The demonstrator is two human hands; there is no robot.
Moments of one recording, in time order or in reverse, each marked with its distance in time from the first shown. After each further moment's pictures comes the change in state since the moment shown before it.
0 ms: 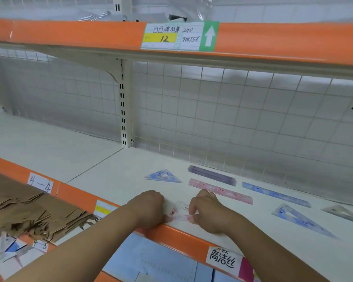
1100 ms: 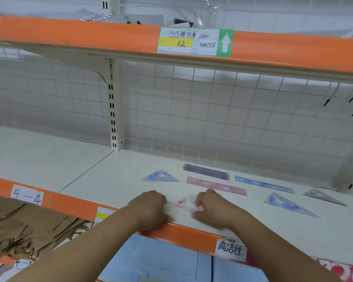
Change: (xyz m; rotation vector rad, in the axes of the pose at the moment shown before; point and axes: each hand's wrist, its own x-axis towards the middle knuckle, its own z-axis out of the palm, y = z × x) left_hand -0.015 -0.016 -0.012 -0.047 -0.032 0.103; right_hand -0.011 -0.017 -0.002 -0.012 0.078 0.190
